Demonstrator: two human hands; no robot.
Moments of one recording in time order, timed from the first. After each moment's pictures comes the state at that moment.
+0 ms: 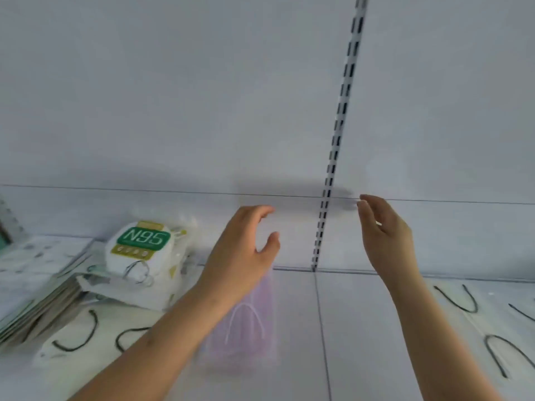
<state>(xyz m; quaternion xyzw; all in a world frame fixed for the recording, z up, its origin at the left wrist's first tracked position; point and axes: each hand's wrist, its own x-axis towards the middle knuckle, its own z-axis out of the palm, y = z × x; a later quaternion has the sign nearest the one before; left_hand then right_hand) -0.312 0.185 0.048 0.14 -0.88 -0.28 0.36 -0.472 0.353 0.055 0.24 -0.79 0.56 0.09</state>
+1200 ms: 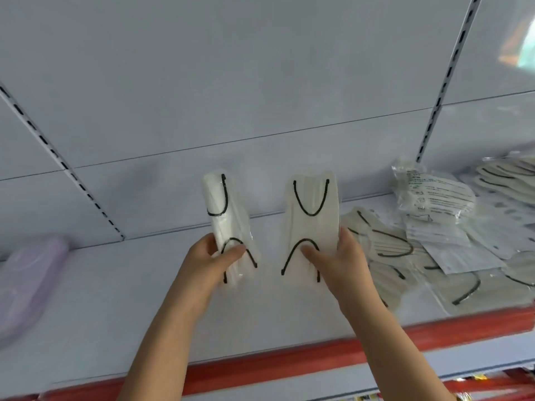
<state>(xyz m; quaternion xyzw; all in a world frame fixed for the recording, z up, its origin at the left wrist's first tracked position) -0.493 0.543 -0.015 0.31 -0.73 -0.60 0.13 -0.593 0.727 -0.039 0.09 -0.75 0.64 -0.11</state>
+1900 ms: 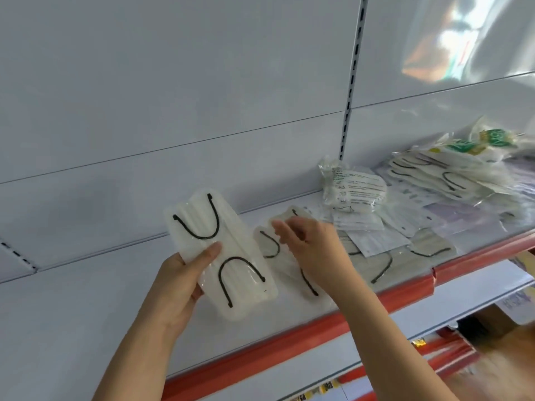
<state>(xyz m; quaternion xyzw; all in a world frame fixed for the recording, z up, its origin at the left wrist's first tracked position) -0.521 0.599 -0.023 0.26 -0.62 -0.73 0.10 -0.626 0.790 -0.029 0.22 -0.85 0.48 0.01</state>
